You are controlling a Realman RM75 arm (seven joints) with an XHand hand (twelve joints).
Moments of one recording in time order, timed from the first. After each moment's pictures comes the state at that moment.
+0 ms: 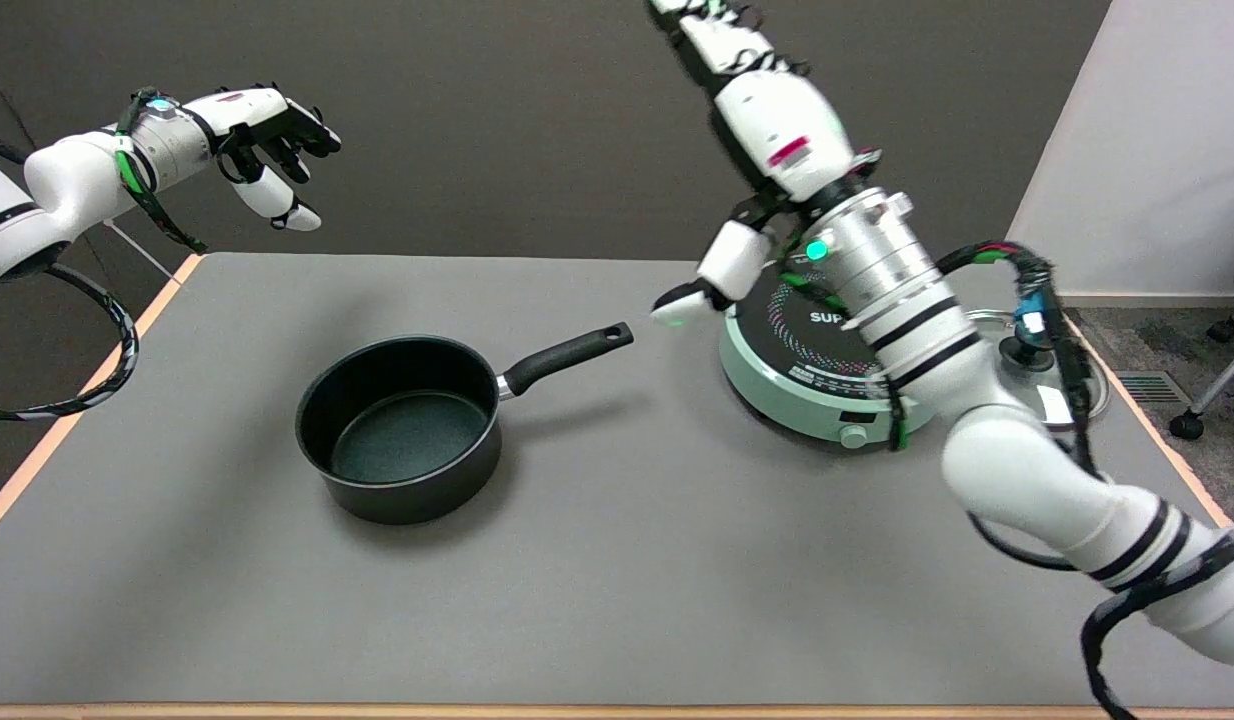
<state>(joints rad) 0.21 -0.91 -1.96 1.84 1.23 0.41 -0.35</state>
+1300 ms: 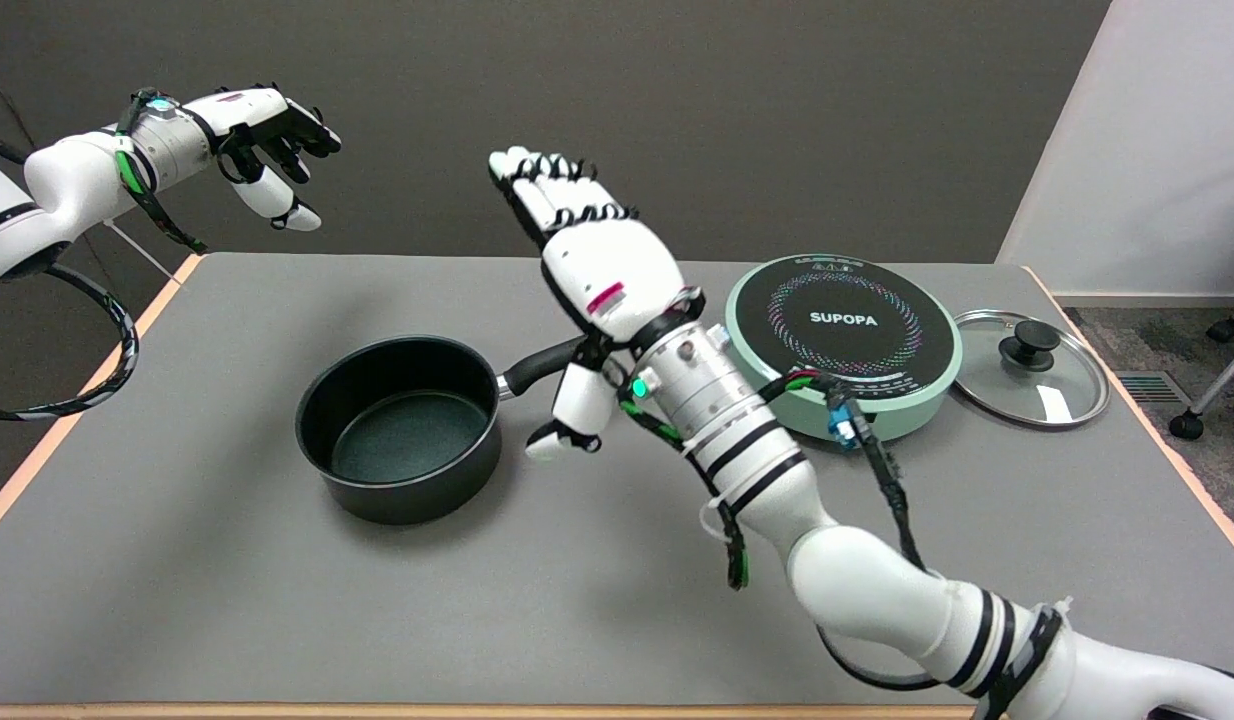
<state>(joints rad) 0.23 -1.21 -2.29 1.72 1.41 0.53 -0.85</state>
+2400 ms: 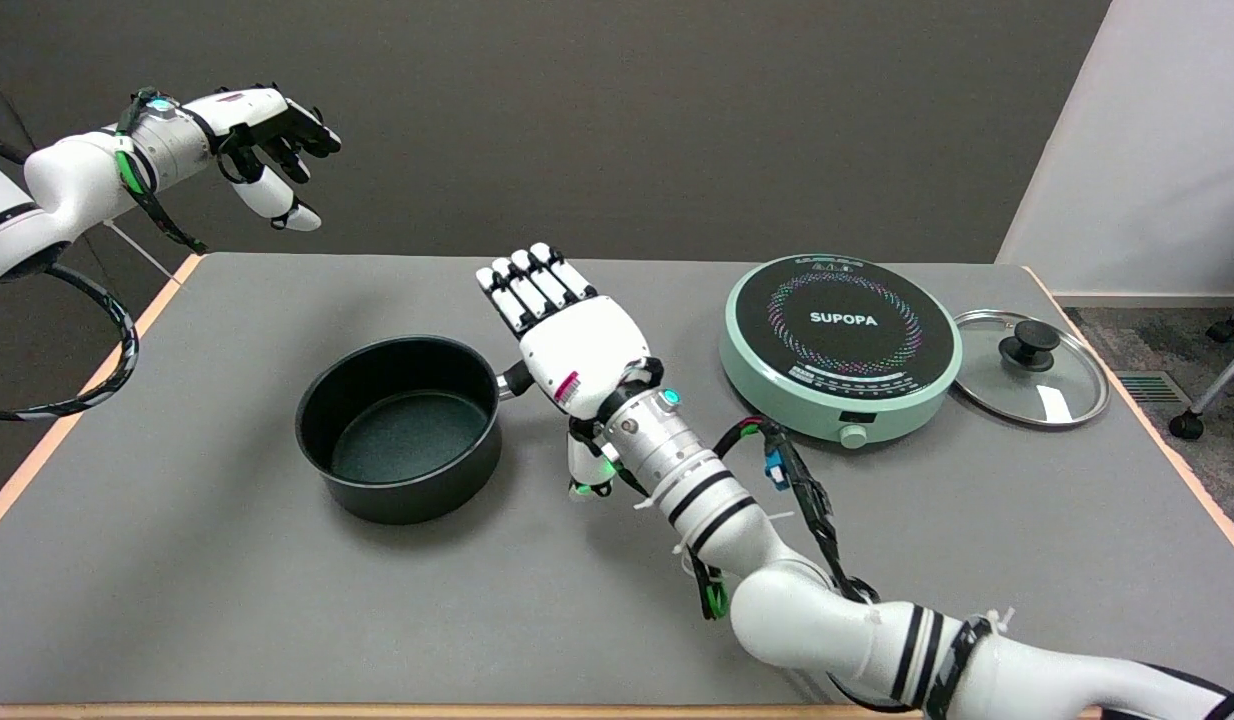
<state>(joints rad) 0.27 -1.29 -2.36 1.39 1.20 0.56 -1.00</state>
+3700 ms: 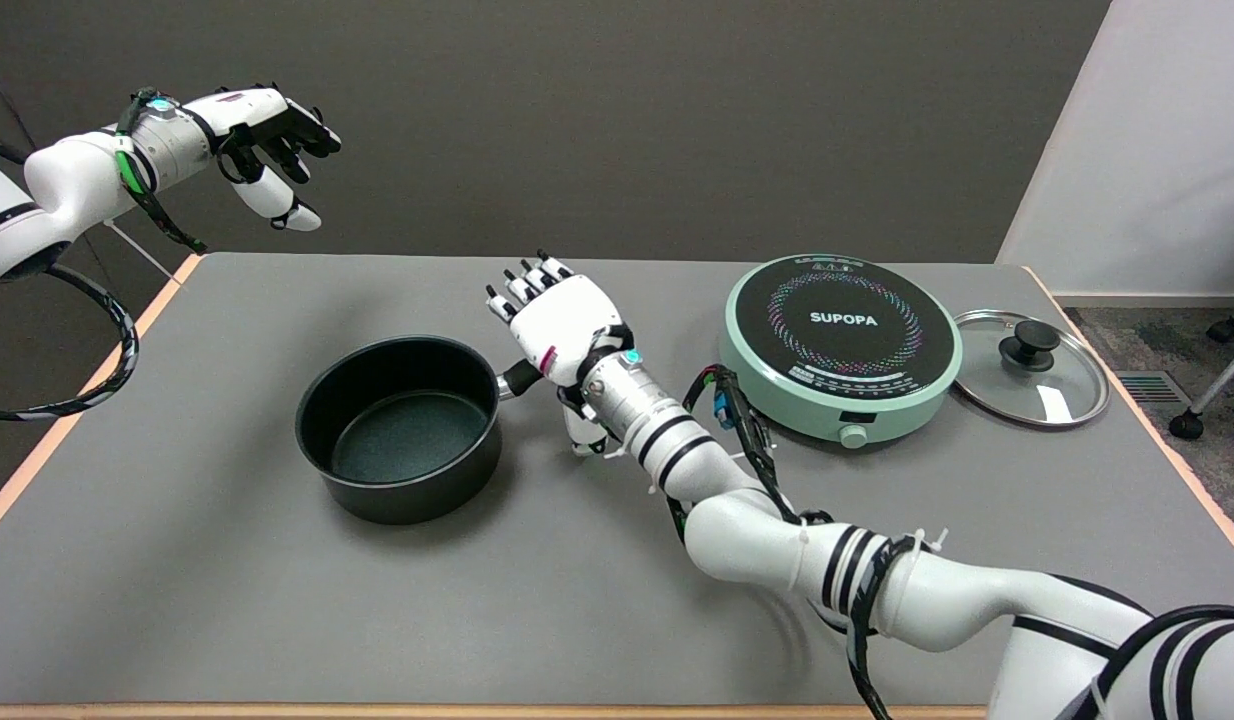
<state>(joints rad) 0.50 -1.38 -2.38 1.02 1.11 0.48 -0.98</state>
